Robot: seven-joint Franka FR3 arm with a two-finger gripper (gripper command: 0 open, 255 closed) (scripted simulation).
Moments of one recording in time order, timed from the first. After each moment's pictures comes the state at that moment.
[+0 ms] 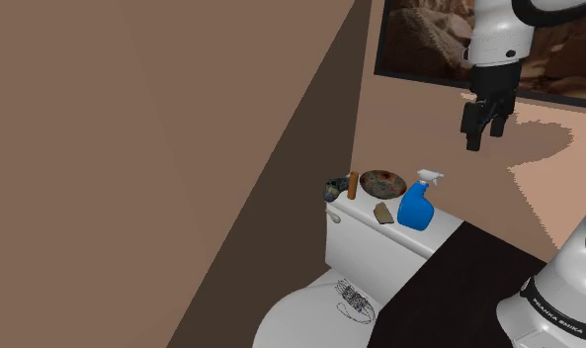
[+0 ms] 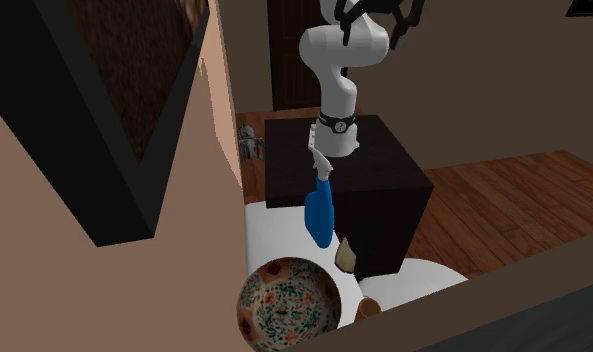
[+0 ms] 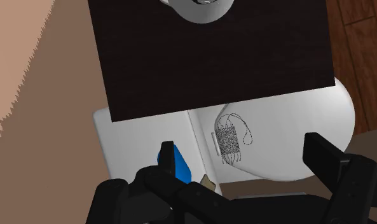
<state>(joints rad) 0.02 -0.79 -0.03 -2.44 -0.06 1.43 0.12</state>
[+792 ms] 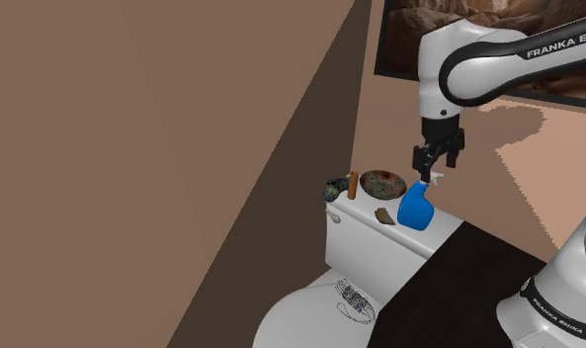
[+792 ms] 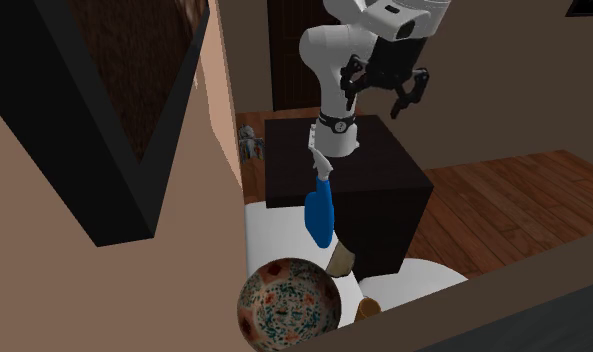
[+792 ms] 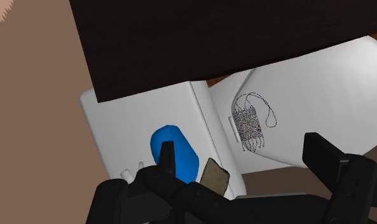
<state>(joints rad) -0.01 -0.55 0.04 -2.57 -0.09 1.80 0.26</state>
